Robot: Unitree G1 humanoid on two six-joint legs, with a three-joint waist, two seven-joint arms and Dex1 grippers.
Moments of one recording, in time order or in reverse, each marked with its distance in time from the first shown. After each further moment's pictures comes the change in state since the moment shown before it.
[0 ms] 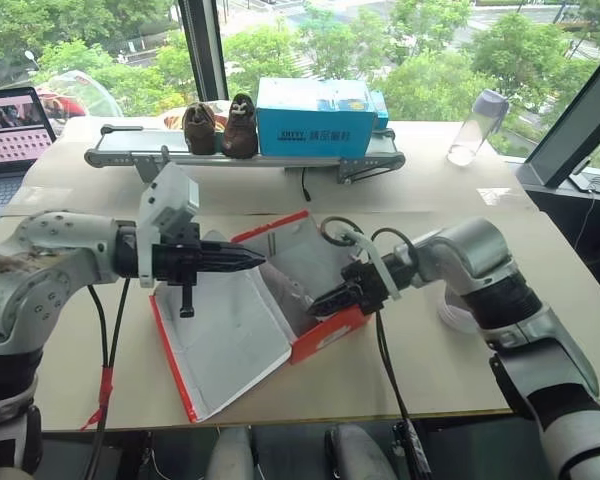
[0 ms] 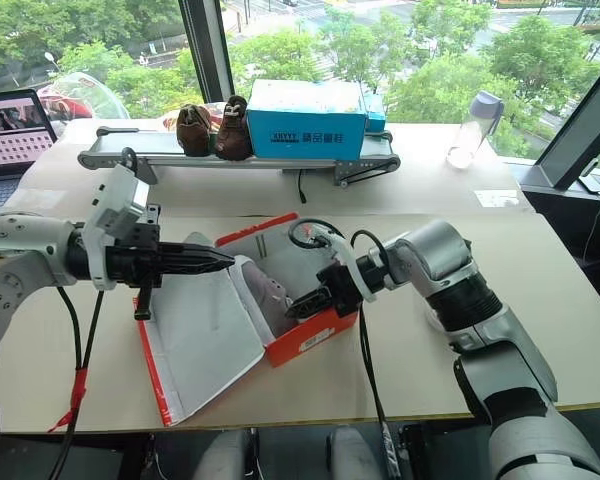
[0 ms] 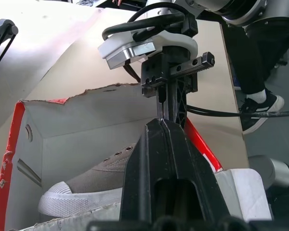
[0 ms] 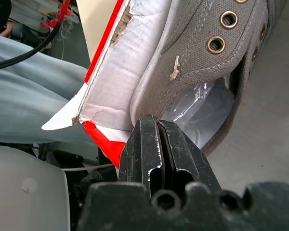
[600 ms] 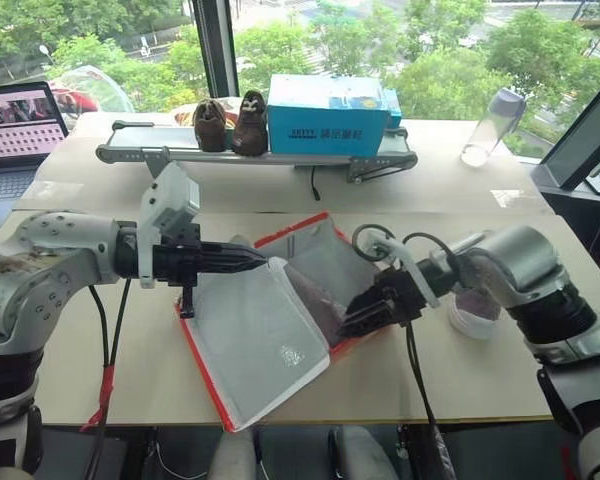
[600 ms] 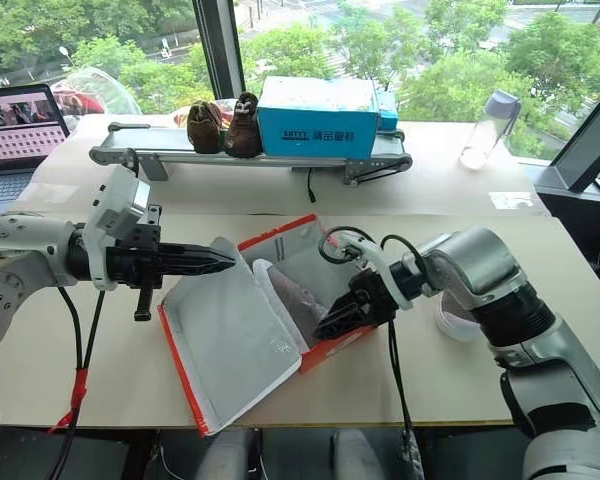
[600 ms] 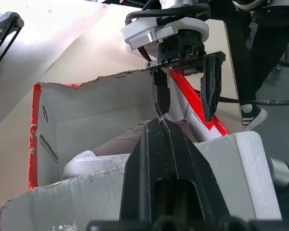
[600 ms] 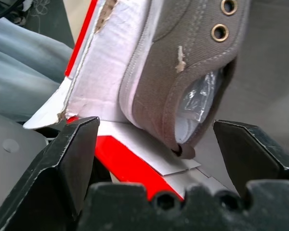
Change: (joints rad) left arm -0.001 -0.008 -0.005 0.000 0.000 0.001 -0.009; right arm 0.068 -0.189 0.036 -0.177 0.022 -0.012 0.056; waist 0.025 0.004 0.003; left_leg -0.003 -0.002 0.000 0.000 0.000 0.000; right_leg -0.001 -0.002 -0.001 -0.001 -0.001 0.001
